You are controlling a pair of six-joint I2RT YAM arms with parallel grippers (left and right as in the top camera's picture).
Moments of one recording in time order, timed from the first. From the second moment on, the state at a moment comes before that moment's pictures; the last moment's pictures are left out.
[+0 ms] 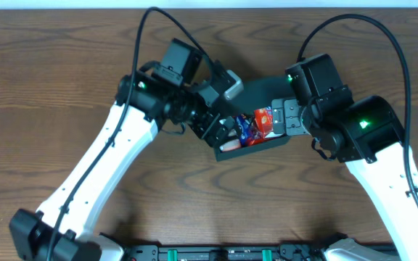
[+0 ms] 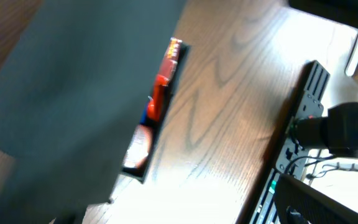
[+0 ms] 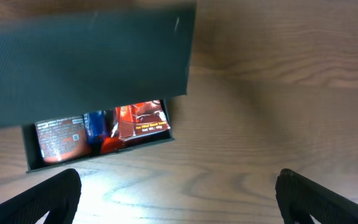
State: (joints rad) left arm -0.53 1.58 1.54 -1.06 0.58 0.23; right arm 0.46 1.35 1.55 -1.30 0.33 0.32
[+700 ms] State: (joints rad) left arm -0.56 1.32 1.54 -1.21 0.28 0.14; right arm 0.45 1.35 1.55 -1.29 0.33 0.32
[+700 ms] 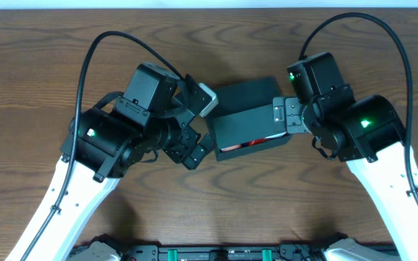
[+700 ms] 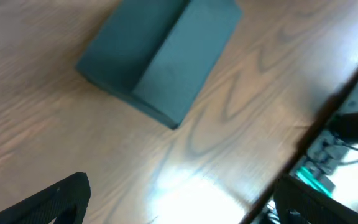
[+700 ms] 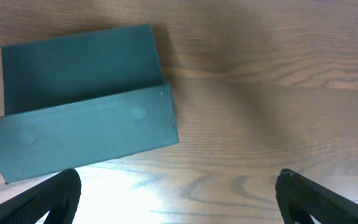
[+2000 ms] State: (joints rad) left arm -0.72 1.81 1.44 -0.77 0.69 0.09; right arm 0.45 1.35 1.55 -1.30 0.33 0.30
